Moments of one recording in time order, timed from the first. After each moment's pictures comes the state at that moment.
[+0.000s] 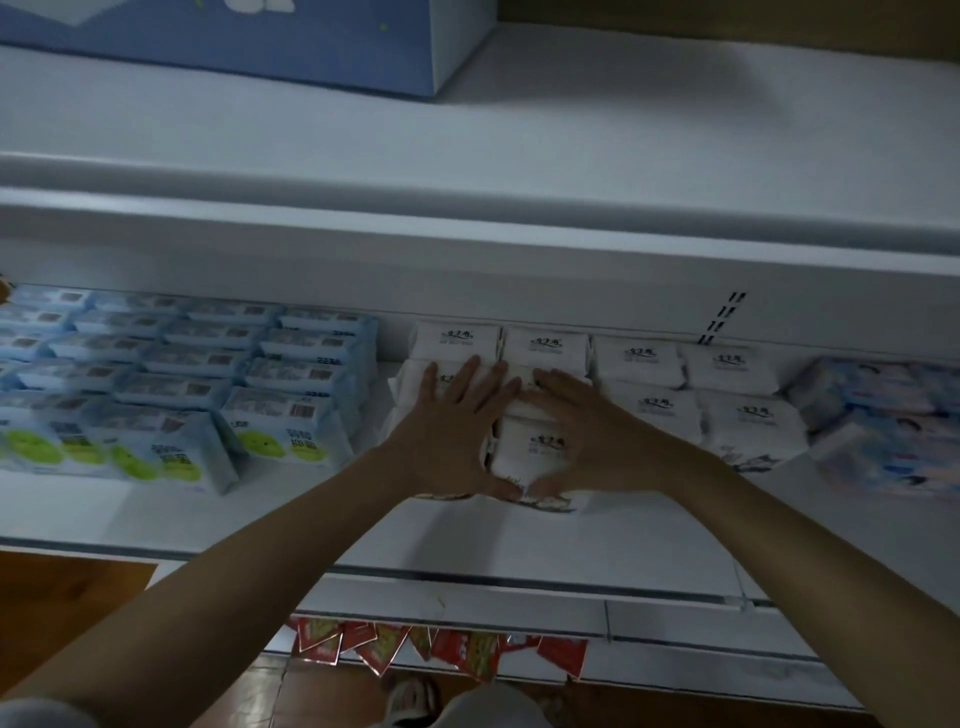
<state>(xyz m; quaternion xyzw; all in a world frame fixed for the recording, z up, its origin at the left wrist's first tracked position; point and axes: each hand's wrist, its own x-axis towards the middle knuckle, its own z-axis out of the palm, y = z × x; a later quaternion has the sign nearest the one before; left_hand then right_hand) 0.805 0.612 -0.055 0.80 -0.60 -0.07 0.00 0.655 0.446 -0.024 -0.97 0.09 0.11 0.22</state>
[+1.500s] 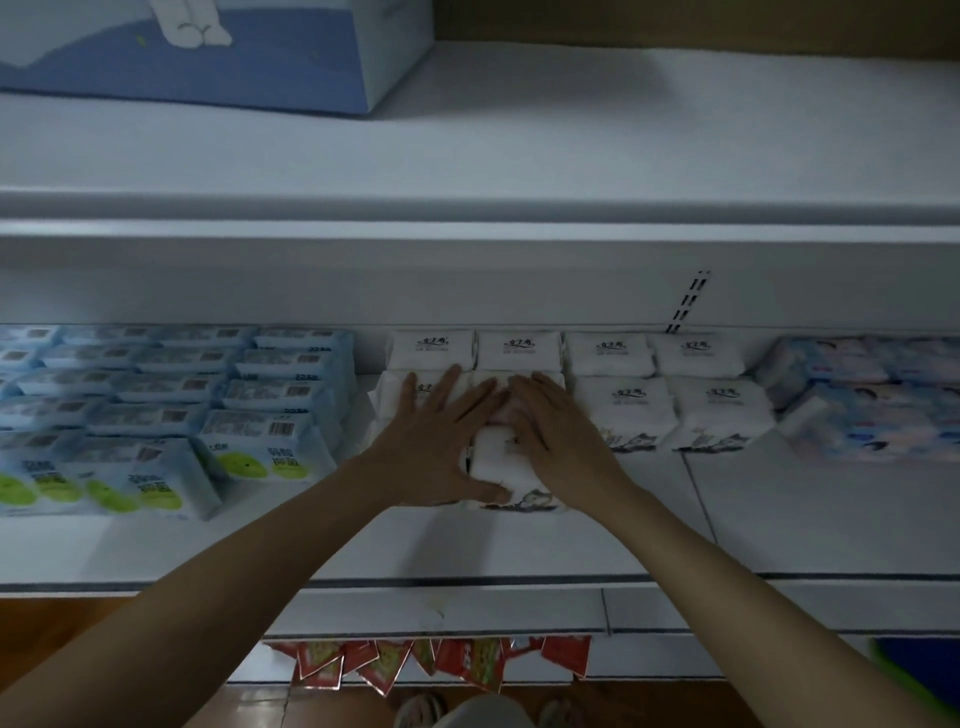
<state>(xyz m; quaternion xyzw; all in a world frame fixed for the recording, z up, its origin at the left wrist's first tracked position) 0.808 0.618 -0.052 0.78 -0.62 -0.09 0.01 0.658 0.488 -0.046 -0.93 0.19 -0.12 0.27</state>
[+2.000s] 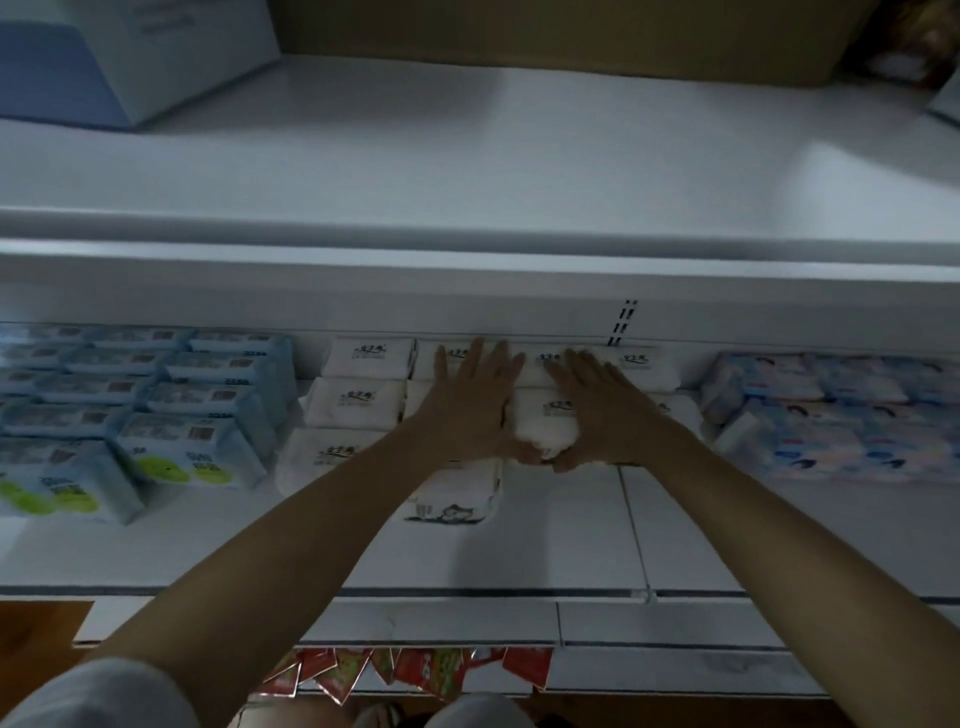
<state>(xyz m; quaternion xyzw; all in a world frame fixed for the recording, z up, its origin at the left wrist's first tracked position) 0.753 0.499 -0.030 0.81 -0.58 -0.09 0.01 0.608 0.350 -0.028 -0.98 0.19 0.09 0.04</state>
